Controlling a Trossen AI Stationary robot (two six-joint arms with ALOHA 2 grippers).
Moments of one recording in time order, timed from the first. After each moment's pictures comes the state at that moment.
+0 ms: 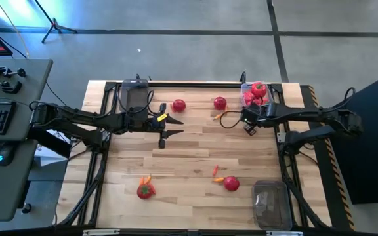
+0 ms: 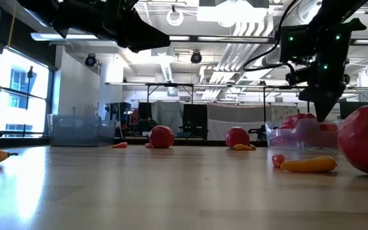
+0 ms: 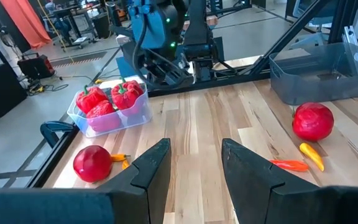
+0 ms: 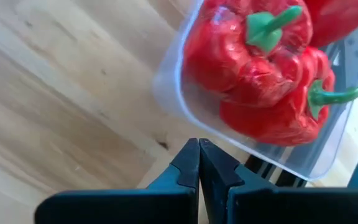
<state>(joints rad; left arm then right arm) 0.08 1.26 0.63 0.41 0.01 0.21 -0.32 1.18 0.70 -1.01 0.50 0.49</state>
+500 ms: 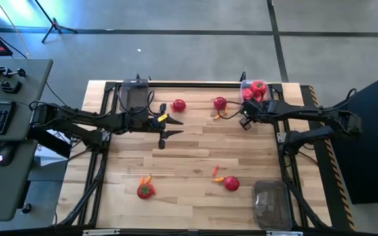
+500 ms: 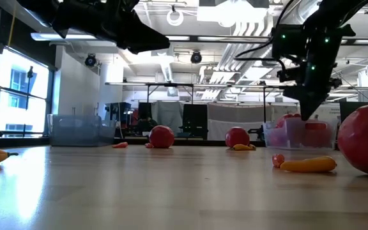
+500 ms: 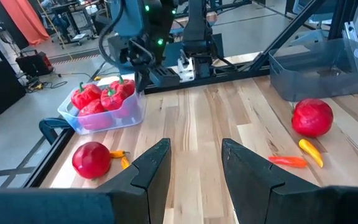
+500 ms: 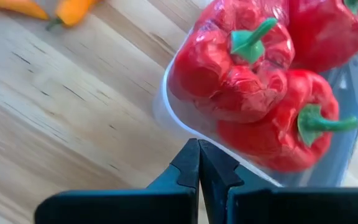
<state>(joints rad) 0.08 1.26 0.63 0.39 0.01 0.21 -0.41 1.18 0.70 -0.83 0.49 0.43</state>
